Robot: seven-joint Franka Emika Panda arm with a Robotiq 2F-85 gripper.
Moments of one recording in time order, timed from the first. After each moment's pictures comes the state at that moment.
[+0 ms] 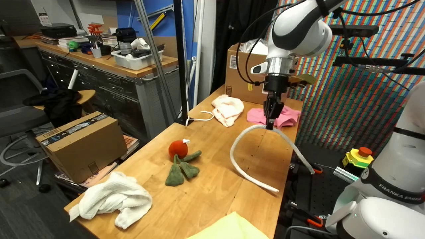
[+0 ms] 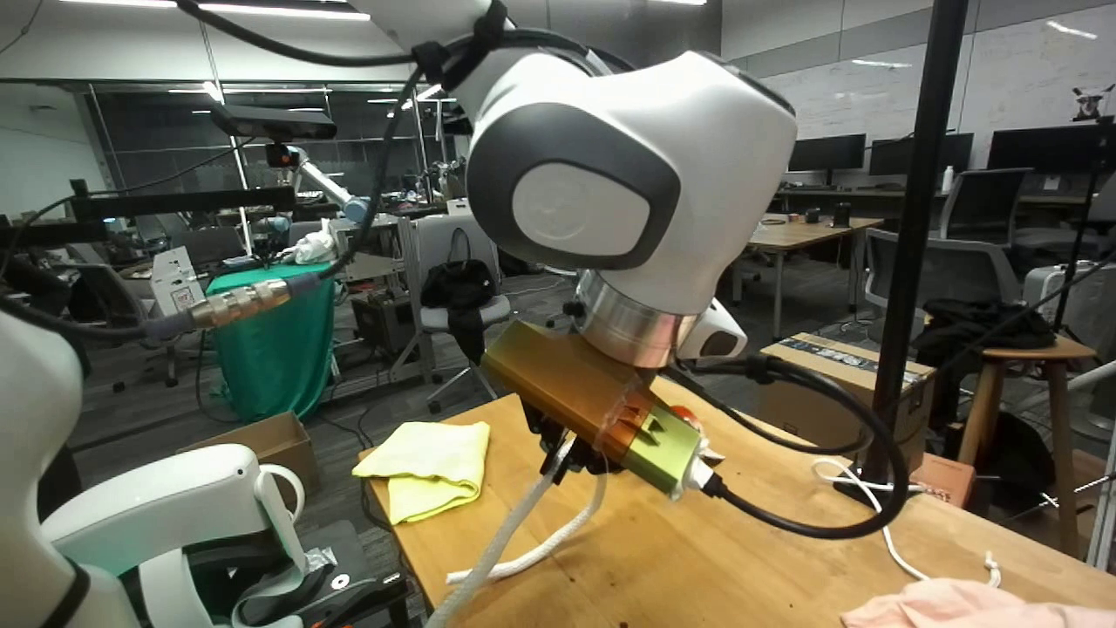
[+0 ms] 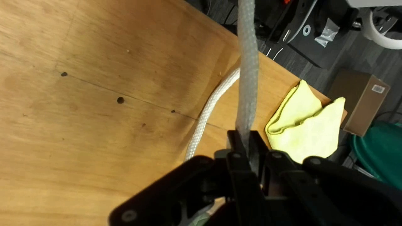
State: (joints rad) arm 0.00 -0.23 -0.24 -2.61 0.37 2.10 -0.98
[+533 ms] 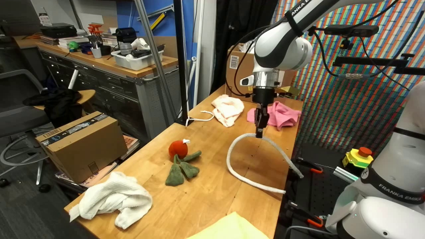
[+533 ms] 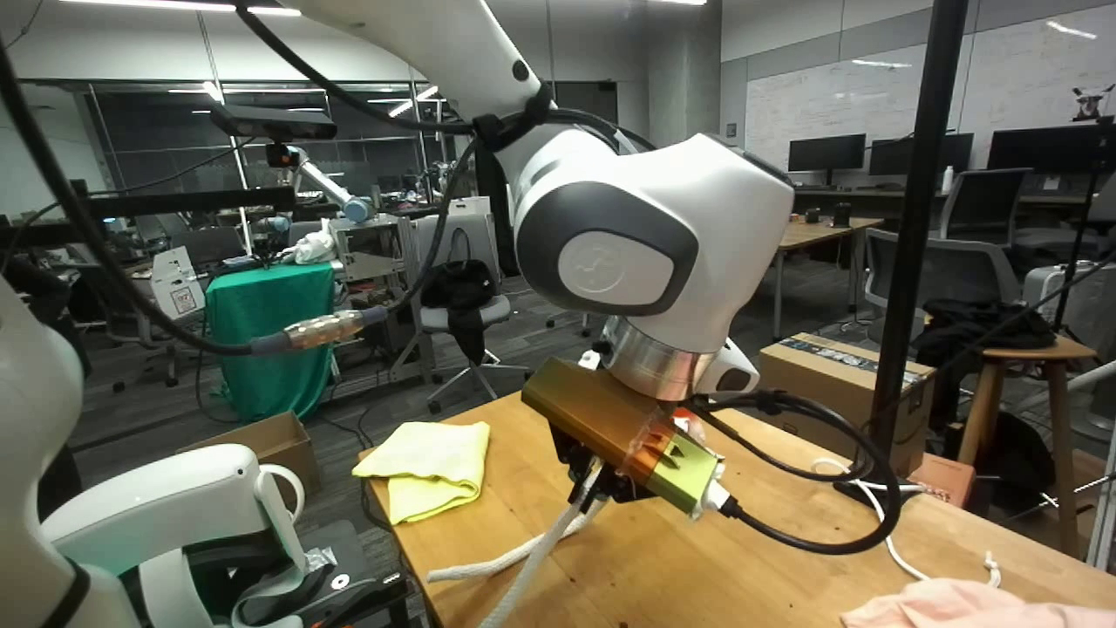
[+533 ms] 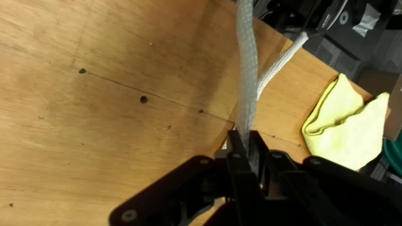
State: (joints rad) arm -0.01 -0.05 -0.18 -2.55 0.39 2.22 -0.93
